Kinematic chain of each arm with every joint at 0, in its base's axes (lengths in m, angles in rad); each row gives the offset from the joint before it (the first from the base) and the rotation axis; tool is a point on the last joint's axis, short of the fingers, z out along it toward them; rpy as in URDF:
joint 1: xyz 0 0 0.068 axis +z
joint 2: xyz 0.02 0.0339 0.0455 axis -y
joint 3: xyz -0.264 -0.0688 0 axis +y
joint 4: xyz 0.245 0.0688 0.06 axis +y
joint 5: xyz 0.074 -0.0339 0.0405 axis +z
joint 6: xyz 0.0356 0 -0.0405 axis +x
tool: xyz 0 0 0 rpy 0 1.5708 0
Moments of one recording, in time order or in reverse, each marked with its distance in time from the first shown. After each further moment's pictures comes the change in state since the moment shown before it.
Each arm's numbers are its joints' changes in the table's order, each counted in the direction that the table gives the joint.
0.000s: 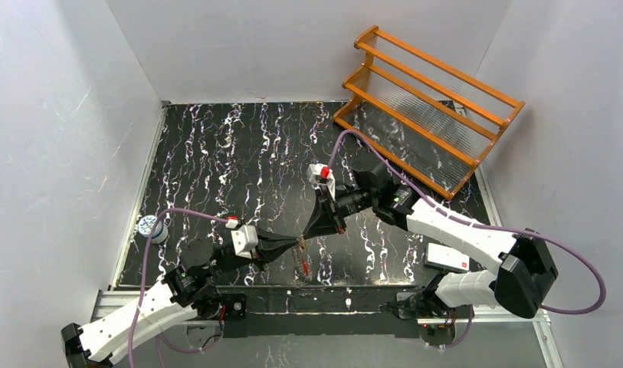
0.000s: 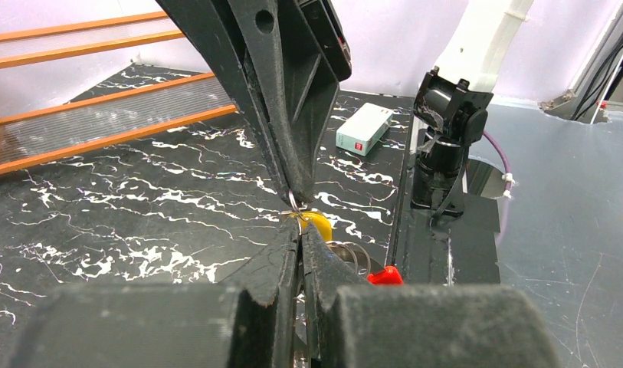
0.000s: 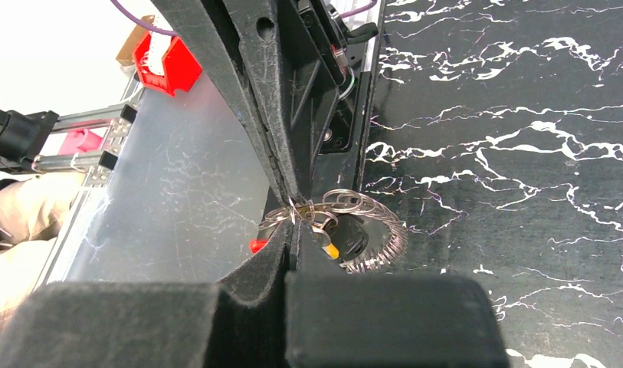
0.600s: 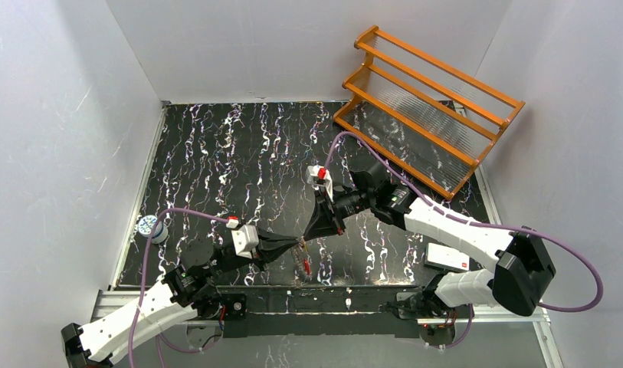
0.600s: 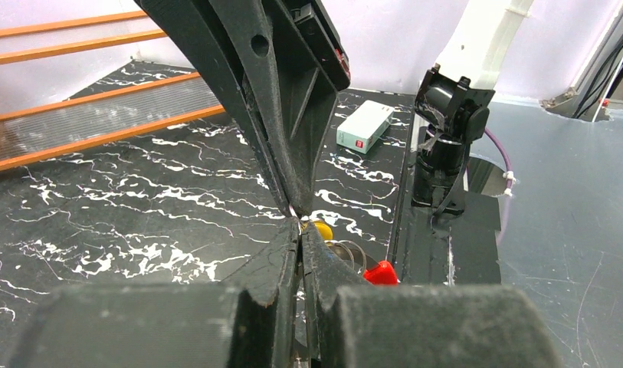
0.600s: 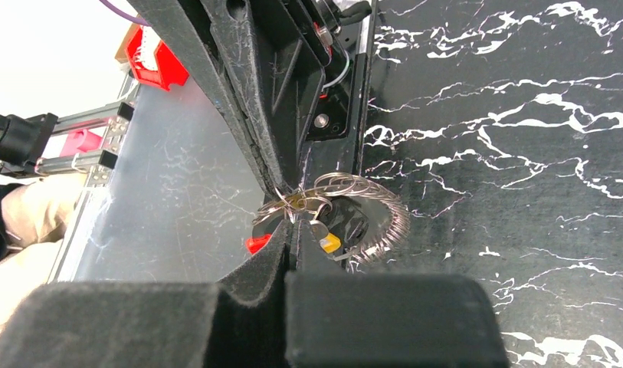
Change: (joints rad) left arm 0.000 0.000 0.000 0.001 0.003 0.000; right arm 0.000 -0.016 -0.003 0.043 -0.029 -0.005
